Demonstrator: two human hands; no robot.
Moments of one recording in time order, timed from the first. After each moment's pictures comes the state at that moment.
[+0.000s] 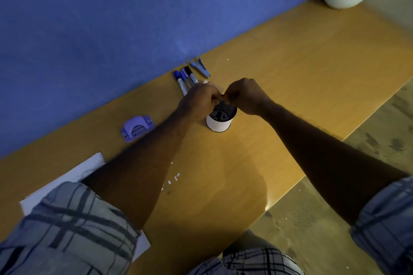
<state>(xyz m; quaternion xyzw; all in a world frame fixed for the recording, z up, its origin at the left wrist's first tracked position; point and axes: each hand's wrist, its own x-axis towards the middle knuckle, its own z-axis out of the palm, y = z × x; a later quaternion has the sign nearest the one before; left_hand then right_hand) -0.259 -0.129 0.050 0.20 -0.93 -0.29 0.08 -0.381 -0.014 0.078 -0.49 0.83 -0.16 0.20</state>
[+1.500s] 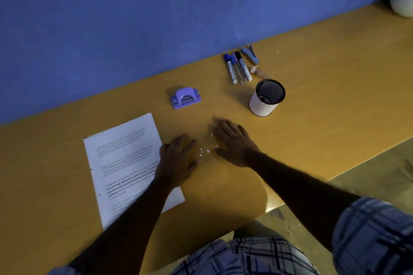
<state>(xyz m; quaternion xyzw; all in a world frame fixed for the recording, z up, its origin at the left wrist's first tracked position) 0.019 -0.067 -0.050 0.35 -0.92 -0.12 -0.09 -0.207 0.019 -0.050 -0.66 0.72 0.01 0.23</state>
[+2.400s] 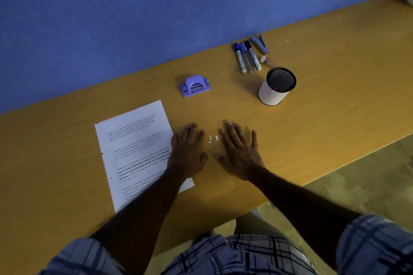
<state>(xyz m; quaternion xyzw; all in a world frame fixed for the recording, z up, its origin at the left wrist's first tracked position) 0.022 -0.054 -0.061 0.35 -0.93 -0.09 -0.10 -0.150 0.064 -0.081 -0.63 0.77 -0.01 0.15</state>
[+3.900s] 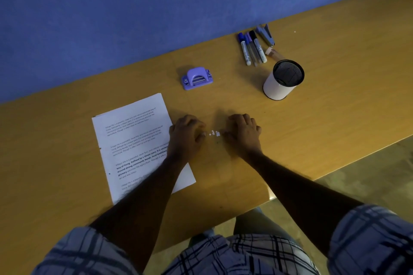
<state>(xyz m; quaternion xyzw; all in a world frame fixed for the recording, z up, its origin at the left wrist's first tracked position) 0.015 -0.075 -0.060 0.42 -0.87 -0.23 0.09 -0.158 0.026 -0.075 -0.46 0.84 -0.21 0.20</state>
